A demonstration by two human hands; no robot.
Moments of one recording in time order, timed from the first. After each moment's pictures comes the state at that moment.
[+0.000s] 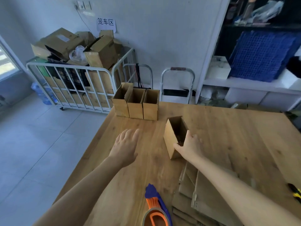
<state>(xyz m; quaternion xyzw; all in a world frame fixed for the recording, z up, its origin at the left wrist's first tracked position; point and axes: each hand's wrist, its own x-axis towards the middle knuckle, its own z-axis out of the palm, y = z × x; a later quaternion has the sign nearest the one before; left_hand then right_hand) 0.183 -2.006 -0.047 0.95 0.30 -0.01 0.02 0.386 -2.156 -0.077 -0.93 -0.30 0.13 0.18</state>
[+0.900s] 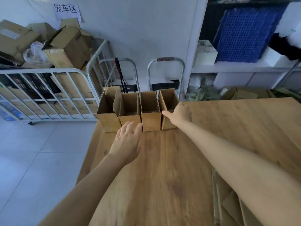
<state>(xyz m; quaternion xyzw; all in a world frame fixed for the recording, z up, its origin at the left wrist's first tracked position) 0.278 -1.857 -0.078 0.98 0.21 0.01 0.03 0.483 -1.946 -0.082 -0.95 -0.16 0.10 0.26</state>
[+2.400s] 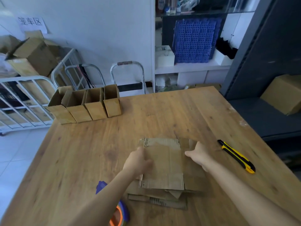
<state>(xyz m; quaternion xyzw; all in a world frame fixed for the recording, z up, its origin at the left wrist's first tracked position) 0.300 -2.183 -0.085 0.90 0.28 -0.12 0.31 0.432 -2.378 -0.078 -0.92 0.00 0.27 0.30</state>
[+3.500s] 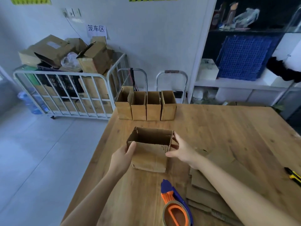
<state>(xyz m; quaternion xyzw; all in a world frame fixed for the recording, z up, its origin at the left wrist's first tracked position) 0.119 -2.001 -0.041 0.77 0.43 0.15 0.44 0.299 -2.145 -0.038 -0.78 -0.31 0.37 0.41</state>
